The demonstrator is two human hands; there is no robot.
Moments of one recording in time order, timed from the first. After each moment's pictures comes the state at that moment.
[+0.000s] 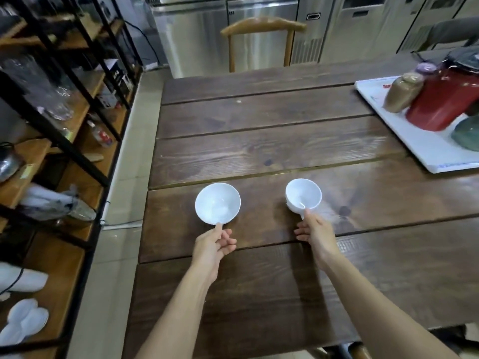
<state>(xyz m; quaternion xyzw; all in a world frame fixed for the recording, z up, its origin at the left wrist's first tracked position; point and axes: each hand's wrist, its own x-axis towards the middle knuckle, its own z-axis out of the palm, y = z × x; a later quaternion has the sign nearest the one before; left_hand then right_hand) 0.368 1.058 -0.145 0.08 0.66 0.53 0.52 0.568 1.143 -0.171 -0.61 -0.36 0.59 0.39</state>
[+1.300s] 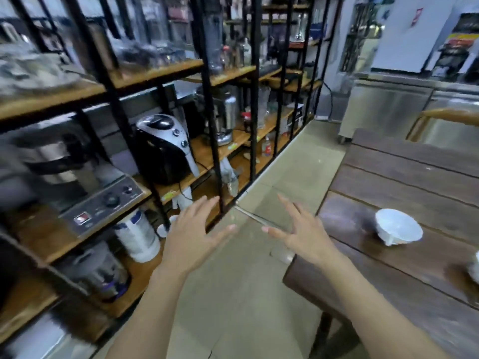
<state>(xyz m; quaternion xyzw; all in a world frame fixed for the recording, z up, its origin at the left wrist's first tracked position) 0.220 0.672 -0.024 0.32 0.90 0.30 -0.01 0.330 0.881 -0.038 -0.17 -0.94 0.27 0.11</state>
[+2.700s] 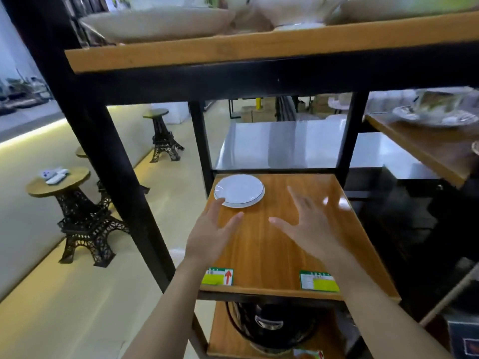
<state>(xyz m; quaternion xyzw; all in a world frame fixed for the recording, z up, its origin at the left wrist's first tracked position) -0.033 -0.046 0.002 -0.24 0.86 0.40 -0.21 -0.138 0.132 0.003 0.25 -0.91 0.33 -0.01</state>
